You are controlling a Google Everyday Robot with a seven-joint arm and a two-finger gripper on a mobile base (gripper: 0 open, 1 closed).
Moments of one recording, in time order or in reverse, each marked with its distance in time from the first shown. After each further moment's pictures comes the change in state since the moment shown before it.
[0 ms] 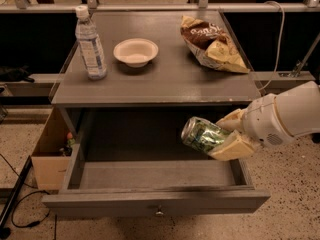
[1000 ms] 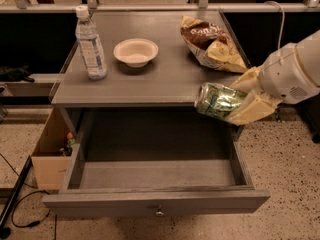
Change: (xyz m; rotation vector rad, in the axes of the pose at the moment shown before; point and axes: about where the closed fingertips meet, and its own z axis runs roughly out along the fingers) arm -0.035 -0.052 -0.064 0.048 0.082 -0.144
